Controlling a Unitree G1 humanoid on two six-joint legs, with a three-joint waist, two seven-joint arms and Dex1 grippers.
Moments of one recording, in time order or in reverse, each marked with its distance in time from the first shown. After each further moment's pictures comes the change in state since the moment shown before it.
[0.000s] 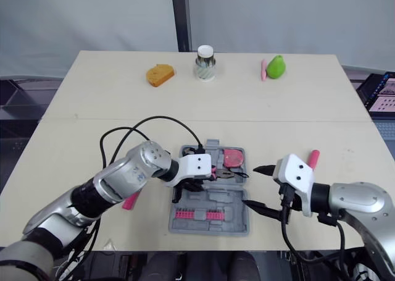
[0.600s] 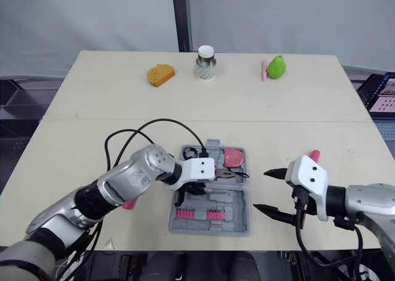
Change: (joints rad) left arm 0.007 -0.014 -0.031 -0.009 -0.001 0.010 0.022; right arm 0.078 -0.053 -0.109 0.003 0.018 0.014 0.067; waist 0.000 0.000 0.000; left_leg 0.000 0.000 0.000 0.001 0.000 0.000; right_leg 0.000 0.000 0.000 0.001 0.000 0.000
